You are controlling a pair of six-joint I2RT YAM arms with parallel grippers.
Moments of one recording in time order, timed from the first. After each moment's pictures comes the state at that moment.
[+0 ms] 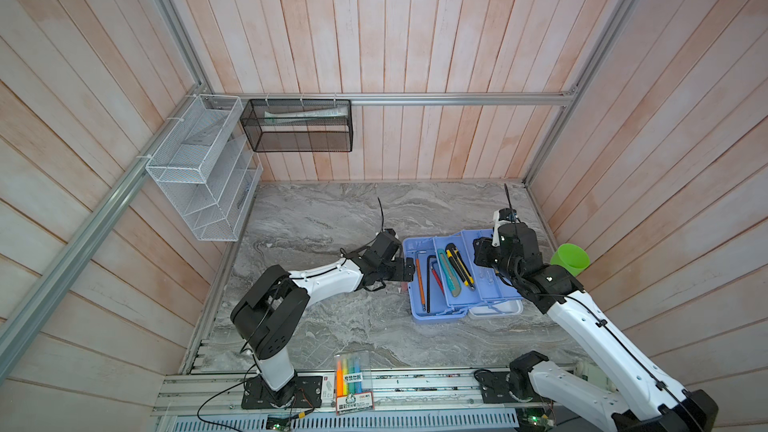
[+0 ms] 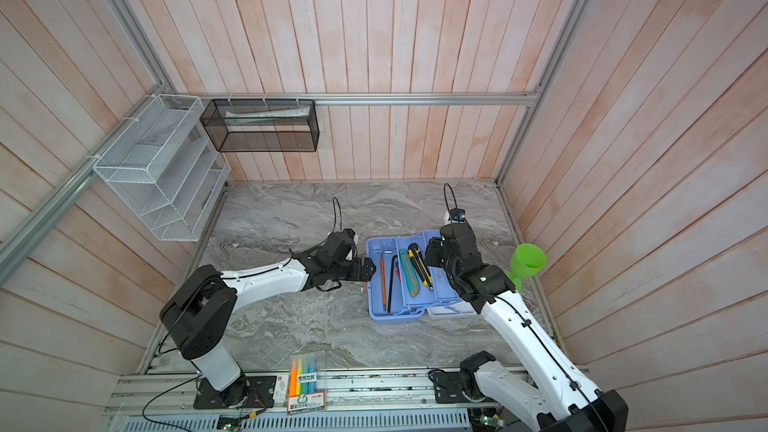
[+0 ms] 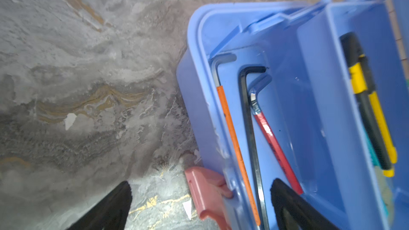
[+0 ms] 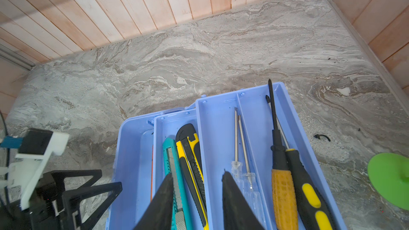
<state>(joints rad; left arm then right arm) -0.76 1.75 1.06 -0.19 0.07 -0.59 0.43 0.97 0.90 -0.56 0.21 0.47</state>
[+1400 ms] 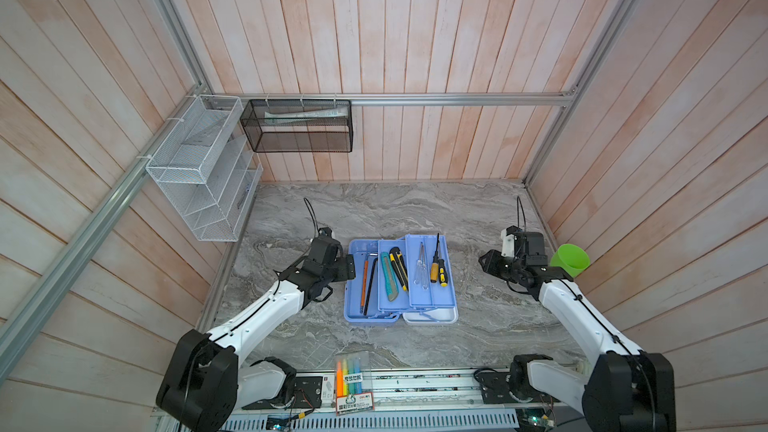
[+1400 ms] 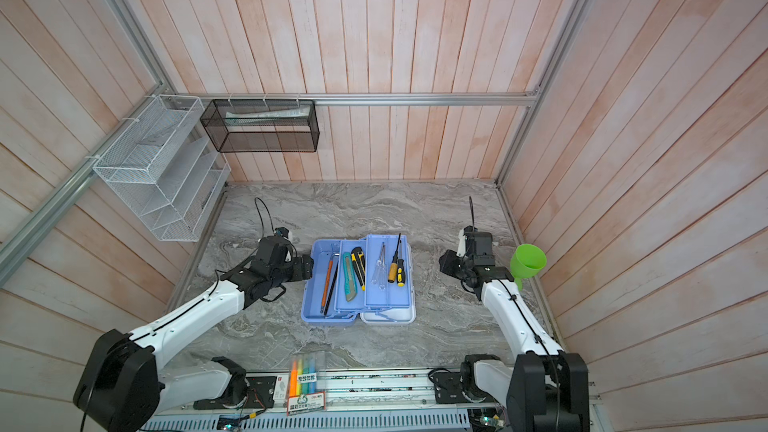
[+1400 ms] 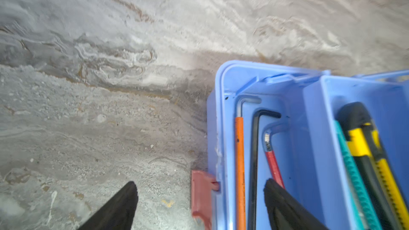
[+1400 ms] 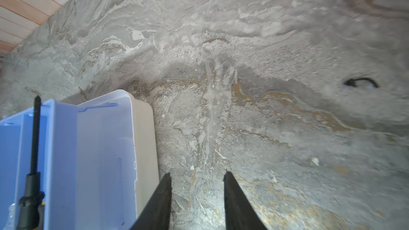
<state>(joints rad) -0.45 1.22 0.73 -0.32 -0.11 -0.44 0.05 1.18 0.69 -0.40 -0.24 0.41</state>
